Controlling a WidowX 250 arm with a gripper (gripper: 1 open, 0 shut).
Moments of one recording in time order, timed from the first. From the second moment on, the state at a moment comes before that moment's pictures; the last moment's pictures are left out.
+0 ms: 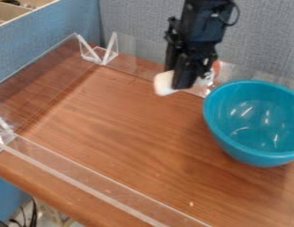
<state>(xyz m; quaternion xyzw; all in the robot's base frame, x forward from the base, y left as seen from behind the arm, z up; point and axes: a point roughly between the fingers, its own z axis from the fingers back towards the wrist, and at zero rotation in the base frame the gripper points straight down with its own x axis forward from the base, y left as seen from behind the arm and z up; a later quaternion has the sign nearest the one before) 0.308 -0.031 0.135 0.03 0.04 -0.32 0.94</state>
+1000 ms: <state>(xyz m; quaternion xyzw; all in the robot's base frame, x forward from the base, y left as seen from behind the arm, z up) 0.288 0.006 0.090 0.03 0.09 -0.33 0.94</state>
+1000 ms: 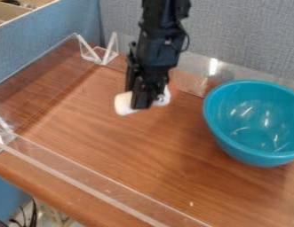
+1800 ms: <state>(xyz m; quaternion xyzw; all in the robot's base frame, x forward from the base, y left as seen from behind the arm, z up) 0.287 0.013 0.056 0.03 0.13 -0.33 0.93</state>
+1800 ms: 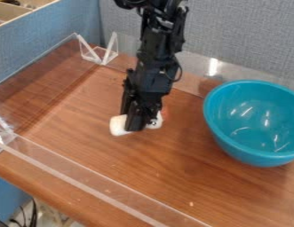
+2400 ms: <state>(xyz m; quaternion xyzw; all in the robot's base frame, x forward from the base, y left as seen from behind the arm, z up) 0.285 0.012 0.056 0.02 0.13 -0.34 0.93</state>
